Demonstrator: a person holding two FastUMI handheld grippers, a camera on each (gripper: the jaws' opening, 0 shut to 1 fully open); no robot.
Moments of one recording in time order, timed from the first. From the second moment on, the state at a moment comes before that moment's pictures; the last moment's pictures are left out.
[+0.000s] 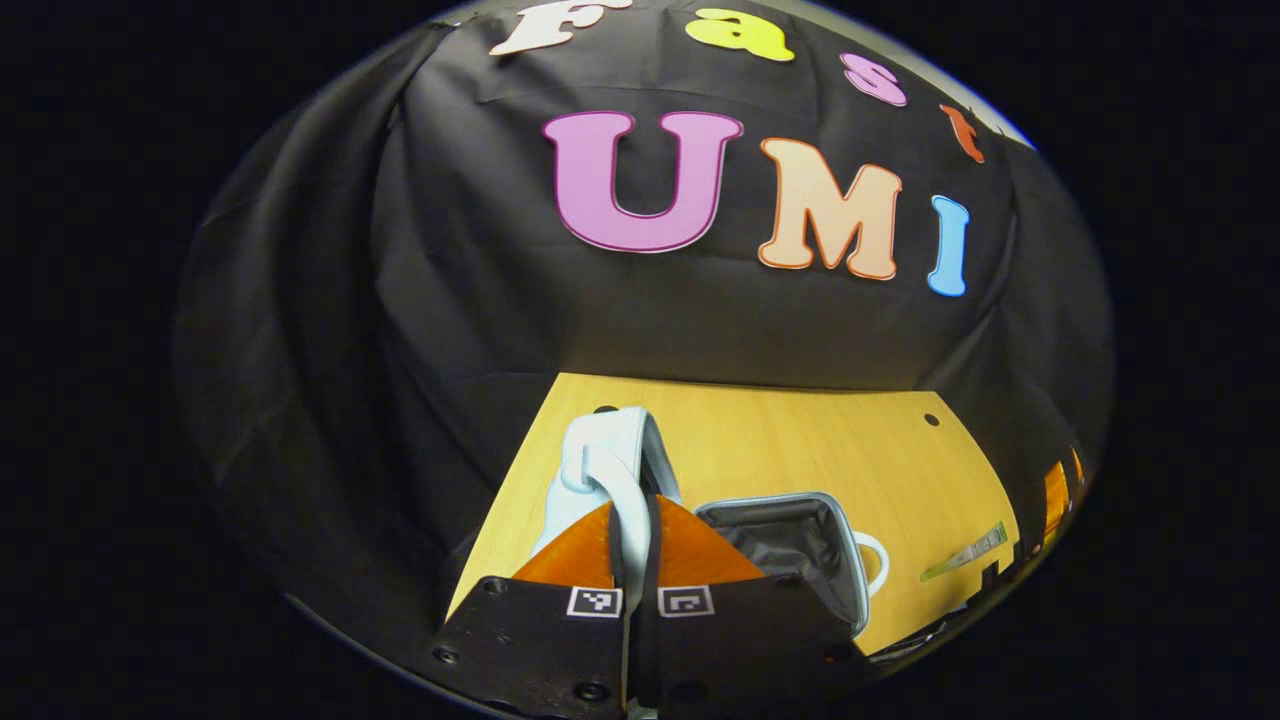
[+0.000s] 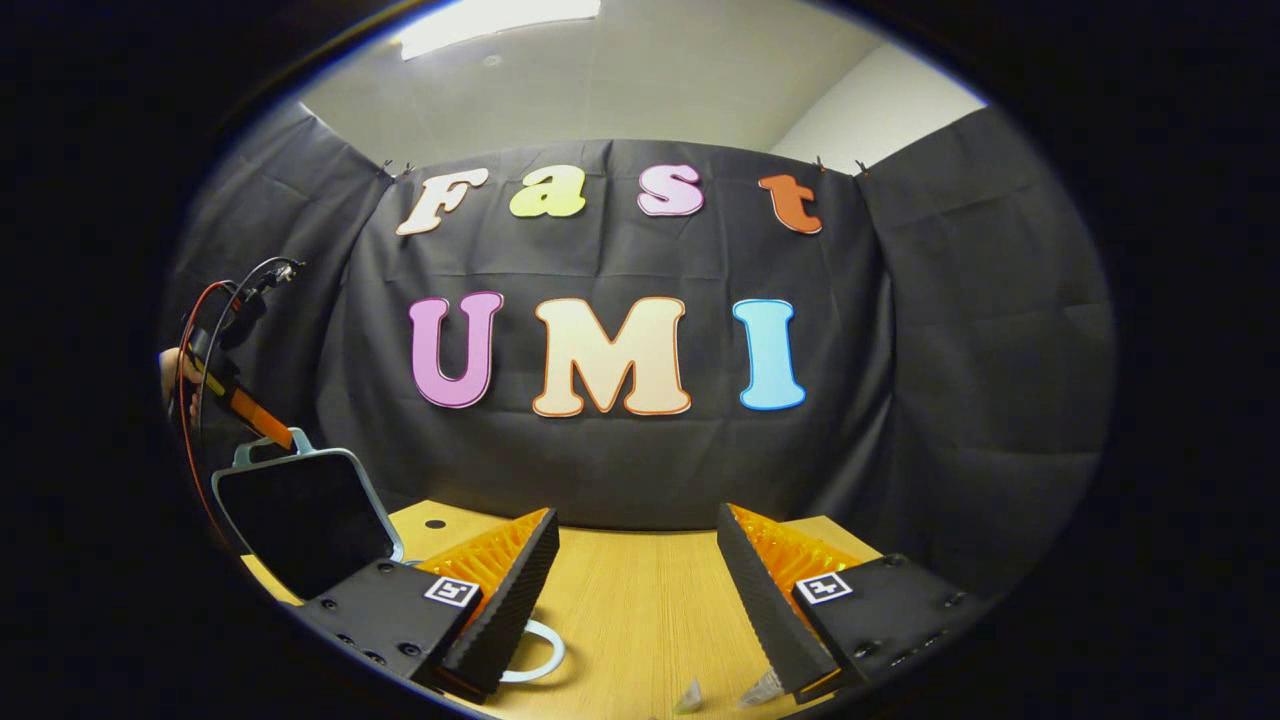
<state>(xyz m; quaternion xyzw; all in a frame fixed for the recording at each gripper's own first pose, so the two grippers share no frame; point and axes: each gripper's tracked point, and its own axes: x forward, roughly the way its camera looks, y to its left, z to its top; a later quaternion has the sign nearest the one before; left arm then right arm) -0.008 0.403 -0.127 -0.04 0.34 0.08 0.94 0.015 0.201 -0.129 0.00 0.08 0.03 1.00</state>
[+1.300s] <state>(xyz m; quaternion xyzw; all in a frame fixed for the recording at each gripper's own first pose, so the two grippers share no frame) -0.059 0.575 -0.255 -0.04 0.35 0.25 0.90 0.015 0.229 -0.126 -0.03 0.09 0.04 0.99</state>
